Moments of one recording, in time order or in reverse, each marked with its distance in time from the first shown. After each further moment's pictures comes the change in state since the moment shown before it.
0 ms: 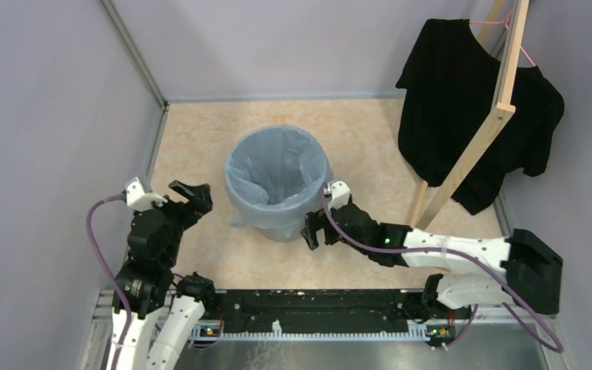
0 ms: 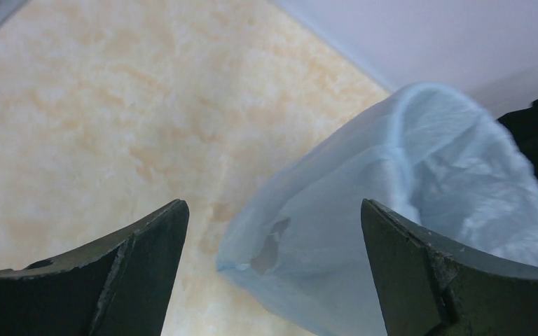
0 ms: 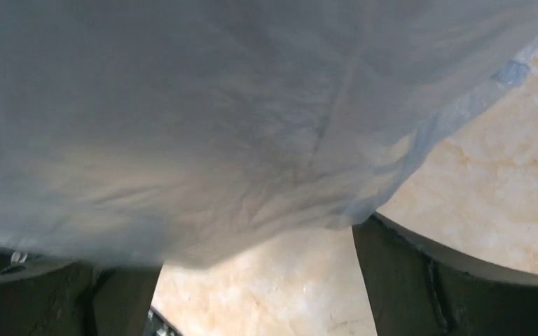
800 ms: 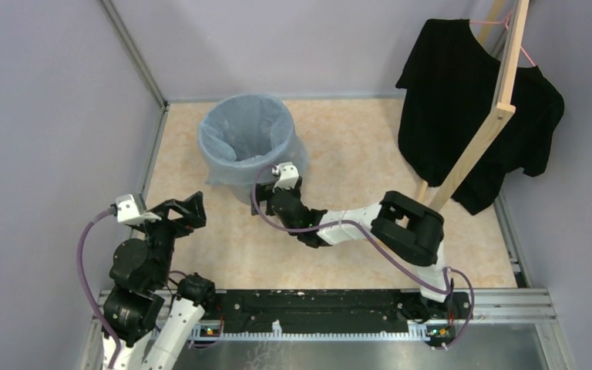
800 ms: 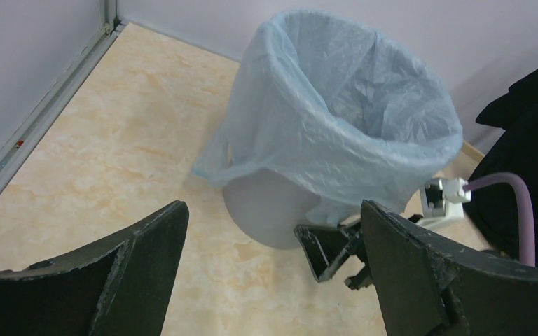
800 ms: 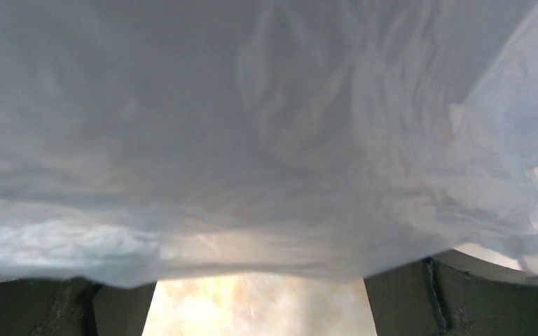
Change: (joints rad) left arm -0.095 -0.176 0.029 0.073 -0.055 0.284; right arm 0.004 0.804 0.439 0.584 0.295 0.048
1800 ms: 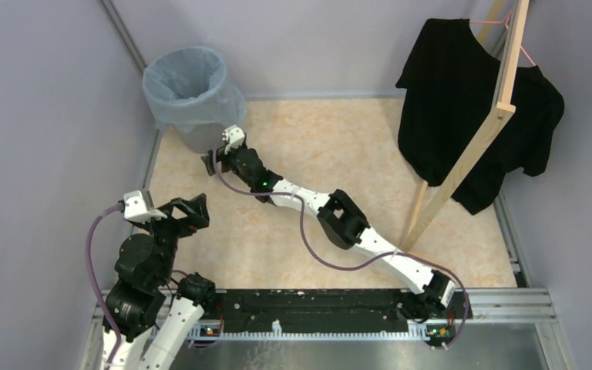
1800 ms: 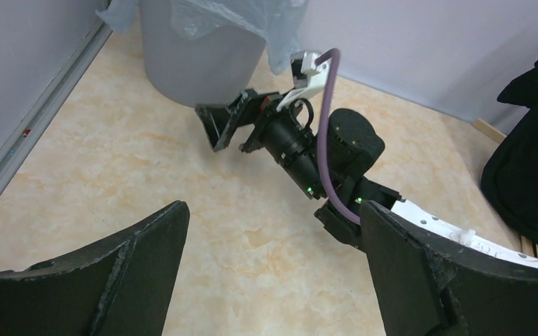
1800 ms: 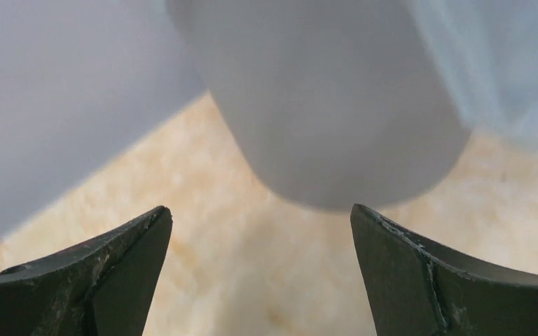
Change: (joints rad) left arm -0.038 0.004 -0.027 -0.027 -0.028 0.017; right arm -0.167 0.993 1.522 -0.144 -0.408 -0.319
